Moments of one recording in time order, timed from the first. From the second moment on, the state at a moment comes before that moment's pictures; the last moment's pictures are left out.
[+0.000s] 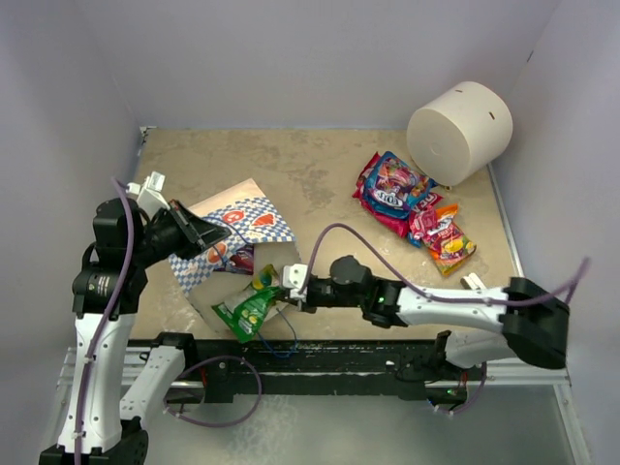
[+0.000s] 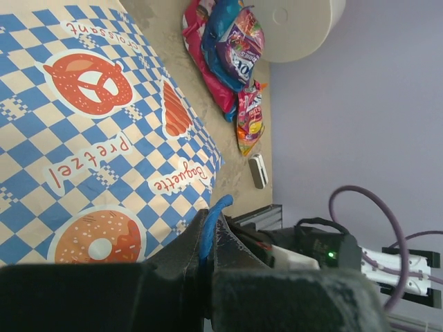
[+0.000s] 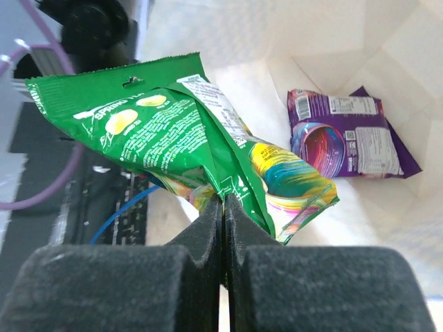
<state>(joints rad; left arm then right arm) -0.05 0.74 1.09 -0.83 0.58 -0.83 1.17 1.37 0.65 0.48 -0.25 -0.26</state>
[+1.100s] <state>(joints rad) -0.05 0.79 1.09 -0.70 0.52 -0.85 0.61 1.00 0.87 -0.21 0.54 0.01</state>
